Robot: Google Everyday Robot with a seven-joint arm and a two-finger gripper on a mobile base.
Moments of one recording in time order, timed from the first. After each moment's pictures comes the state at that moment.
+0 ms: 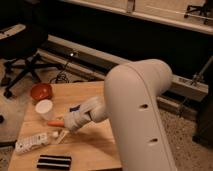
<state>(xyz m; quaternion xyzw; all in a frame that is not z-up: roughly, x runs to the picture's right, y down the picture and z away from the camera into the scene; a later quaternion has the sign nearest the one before) -0.266 0.209 0.749 -0.28 -0.55 0.01 0.78</state>
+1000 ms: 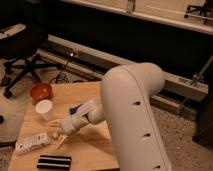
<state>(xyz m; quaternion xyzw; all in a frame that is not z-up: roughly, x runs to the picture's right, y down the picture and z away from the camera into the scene) -0.285 0.239 0.745 -0.29 -0.58 -0.05 0.76</state>
